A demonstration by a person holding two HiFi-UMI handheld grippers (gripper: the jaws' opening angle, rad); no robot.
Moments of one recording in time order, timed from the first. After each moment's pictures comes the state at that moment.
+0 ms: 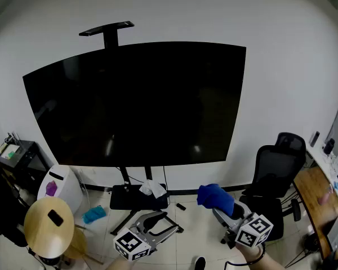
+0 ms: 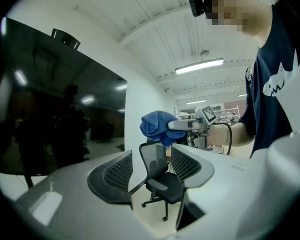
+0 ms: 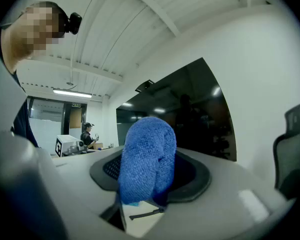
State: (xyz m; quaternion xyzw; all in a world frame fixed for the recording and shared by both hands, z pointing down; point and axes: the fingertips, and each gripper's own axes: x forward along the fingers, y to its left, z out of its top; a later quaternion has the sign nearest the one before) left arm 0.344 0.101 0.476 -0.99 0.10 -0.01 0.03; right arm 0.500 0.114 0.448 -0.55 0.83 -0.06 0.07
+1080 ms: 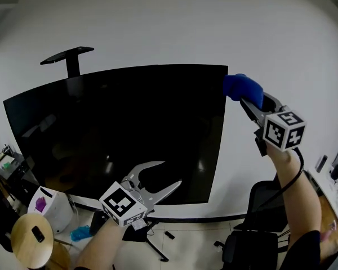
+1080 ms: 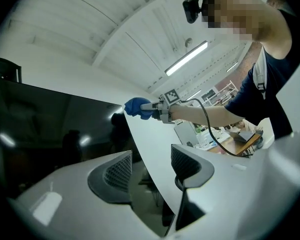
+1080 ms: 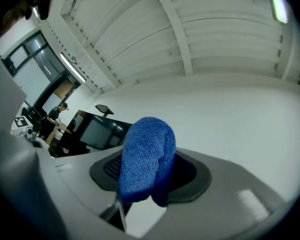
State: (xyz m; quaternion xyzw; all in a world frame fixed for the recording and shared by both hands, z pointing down) left arm 0.596 -0.082 0.242 -0.96 0.12 0.05 0.24; right arm 0.828 -0.125 0.065 -0.63 0.74 0.23 0.01
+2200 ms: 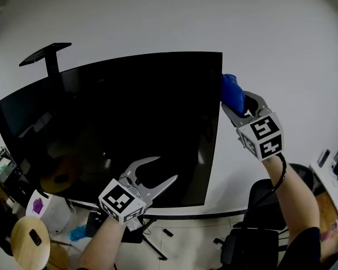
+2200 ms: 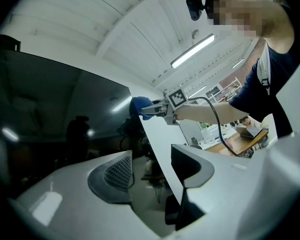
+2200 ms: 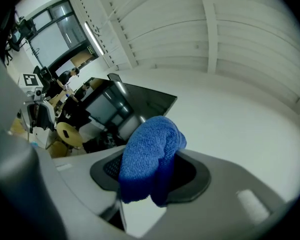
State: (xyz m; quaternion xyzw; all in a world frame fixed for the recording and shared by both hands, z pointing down) left arm 0.649 -0.154 0.270 -0.97 0.14 0.03 0.22; right arm 0.835 -0.203 0.123 -0.63 0.70 0.31 -0.14
